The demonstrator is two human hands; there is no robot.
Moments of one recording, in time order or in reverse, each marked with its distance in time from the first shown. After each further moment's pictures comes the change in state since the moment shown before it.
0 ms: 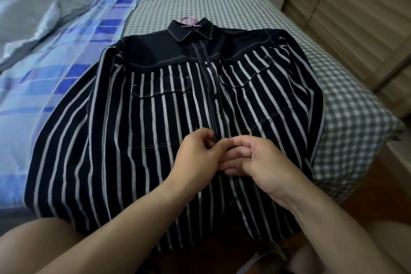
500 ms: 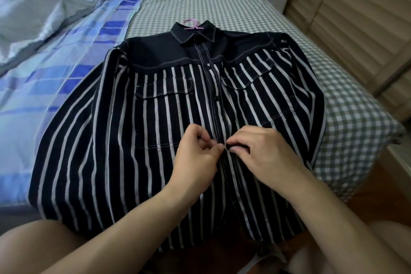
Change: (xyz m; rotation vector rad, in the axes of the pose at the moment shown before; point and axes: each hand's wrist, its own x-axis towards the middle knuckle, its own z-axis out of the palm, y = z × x) left_hand -0.004 -0.009 0.000 -0.254 0.084 0.020; right_hand 0.024 0.006 -0.019 -0.893 0.240 -0.661
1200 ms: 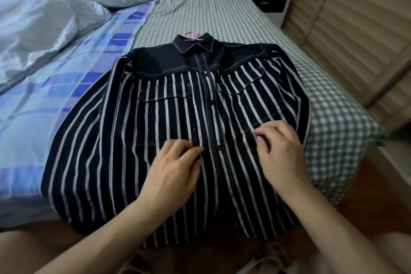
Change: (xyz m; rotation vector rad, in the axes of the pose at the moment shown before) left_hand -0.026 -0.027 -0.043 1.060 0.048 0.742; right_hand -0.035 0.016 -0.012 -0.124 0.350 0.236
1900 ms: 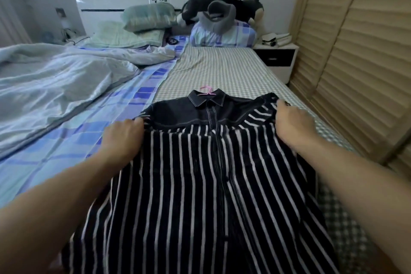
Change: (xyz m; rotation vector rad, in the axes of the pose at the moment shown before) left_hand 0.134 -0.134 -0.097 0.676 -0.121 -0.474; right_hand 0.209 0.024 -0.013 -0.622 -0.181 0.128
